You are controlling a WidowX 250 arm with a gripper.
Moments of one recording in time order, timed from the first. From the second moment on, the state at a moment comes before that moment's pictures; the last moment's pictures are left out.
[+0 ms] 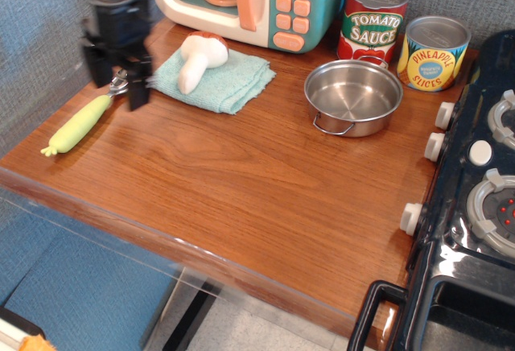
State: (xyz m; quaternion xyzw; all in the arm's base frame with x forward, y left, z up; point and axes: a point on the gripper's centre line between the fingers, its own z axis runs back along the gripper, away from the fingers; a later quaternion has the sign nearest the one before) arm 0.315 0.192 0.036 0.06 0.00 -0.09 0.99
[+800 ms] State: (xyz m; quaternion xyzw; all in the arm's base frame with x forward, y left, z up) arm 0.292 0.201 0.013 0.10 0.05 -0.03 0.99
